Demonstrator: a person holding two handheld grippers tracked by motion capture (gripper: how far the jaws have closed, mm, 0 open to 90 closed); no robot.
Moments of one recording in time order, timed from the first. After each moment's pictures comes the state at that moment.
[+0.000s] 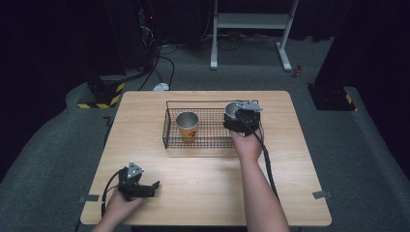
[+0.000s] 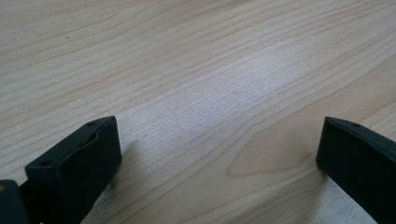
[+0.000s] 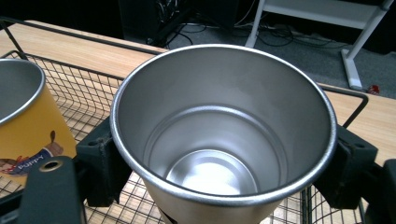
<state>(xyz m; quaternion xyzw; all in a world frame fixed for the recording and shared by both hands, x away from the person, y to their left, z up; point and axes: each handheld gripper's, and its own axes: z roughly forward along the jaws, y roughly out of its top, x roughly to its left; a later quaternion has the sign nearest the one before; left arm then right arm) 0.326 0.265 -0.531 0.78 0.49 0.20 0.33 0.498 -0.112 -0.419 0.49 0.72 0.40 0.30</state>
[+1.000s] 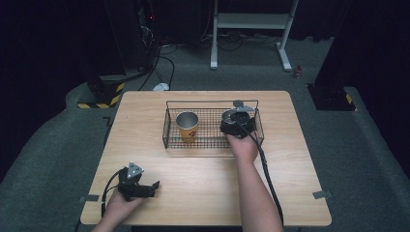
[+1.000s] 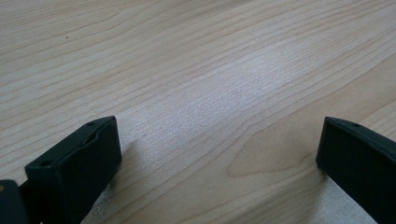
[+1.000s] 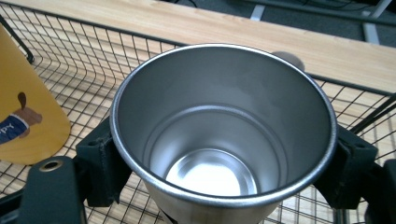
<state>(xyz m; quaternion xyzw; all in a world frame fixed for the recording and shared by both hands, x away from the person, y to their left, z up) 0.326 0.265 -0.531 0.78 0.49 0.20 0.33 0.513 -0.103 -0.451 0.51 0.74 0.35 0.25</state>
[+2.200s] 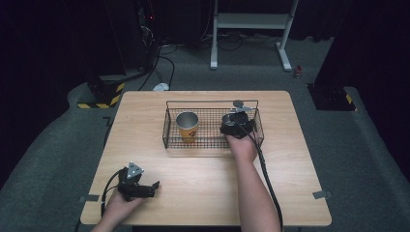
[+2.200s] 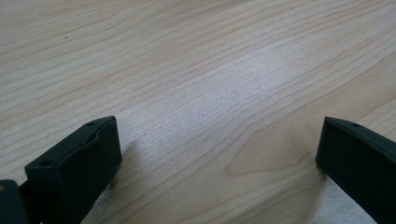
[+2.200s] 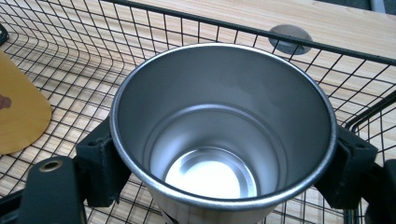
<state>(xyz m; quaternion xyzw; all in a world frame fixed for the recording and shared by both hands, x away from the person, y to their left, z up) 0.326 0.266 -0.531 0.79 0.48 0.20 0.33 0.524 -0.102 -0.465 0.52 0.75 0.32 0.23</state>
